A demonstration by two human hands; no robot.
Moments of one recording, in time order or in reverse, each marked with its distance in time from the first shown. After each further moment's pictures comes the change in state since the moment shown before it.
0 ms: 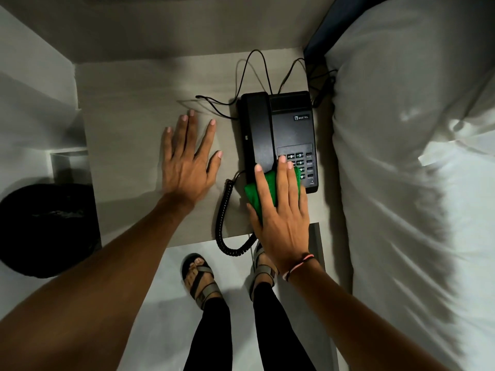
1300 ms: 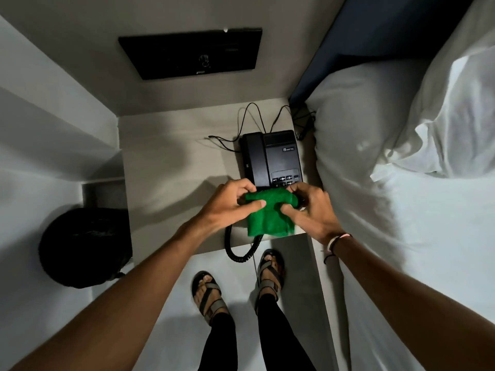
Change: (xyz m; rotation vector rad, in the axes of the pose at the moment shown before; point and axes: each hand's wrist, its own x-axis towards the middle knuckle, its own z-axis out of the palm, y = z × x) left_hand -0.013 0.048 -0.112 -1.220 -0.582 -0.063; right_hand 0.033 0.054 -0.096 0.863 -0.242 0.211
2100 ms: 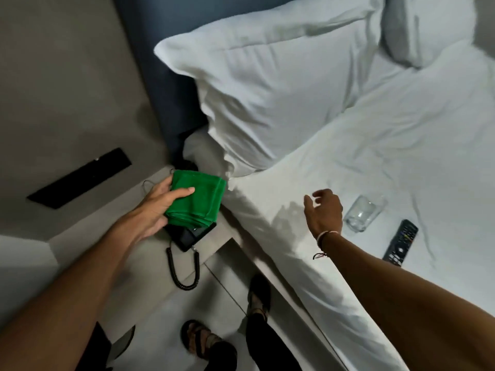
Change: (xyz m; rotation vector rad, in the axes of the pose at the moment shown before) left_hand -0.039 0.252 0.018 -0.376 -0.213 -0.120; right_hand -0.211 -0.015 -0.185 0.045 0.967 0.617
